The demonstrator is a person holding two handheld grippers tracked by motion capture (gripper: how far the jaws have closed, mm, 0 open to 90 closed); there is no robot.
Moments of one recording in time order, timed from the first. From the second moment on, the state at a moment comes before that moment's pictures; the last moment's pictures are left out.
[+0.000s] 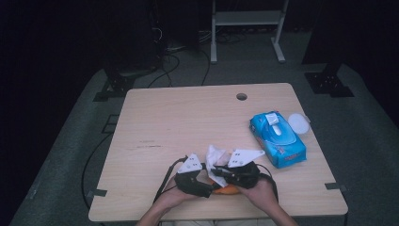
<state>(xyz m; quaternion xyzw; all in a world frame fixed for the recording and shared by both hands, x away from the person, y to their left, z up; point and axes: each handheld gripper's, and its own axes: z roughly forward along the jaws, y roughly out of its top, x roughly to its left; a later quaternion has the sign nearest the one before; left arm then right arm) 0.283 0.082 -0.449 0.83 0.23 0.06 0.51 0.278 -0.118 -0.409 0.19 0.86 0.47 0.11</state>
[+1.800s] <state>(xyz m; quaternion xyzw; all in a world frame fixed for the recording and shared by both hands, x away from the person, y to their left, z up) 0.281 0.075 -0.445 0.82 0.18 0.13 0.53 0.285 -0.187 -0.419 0.27 0.82 0.48 0.12</state>
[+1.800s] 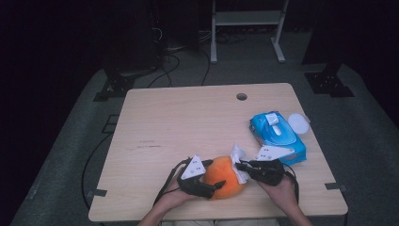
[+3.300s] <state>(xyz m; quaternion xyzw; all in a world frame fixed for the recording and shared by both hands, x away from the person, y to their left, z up) 0.289 0.090 -0.456 0.81 0.22 0.11 0.53 0.298 -0.198 -0.430 0.31 0.81 0.48 0.10</state>
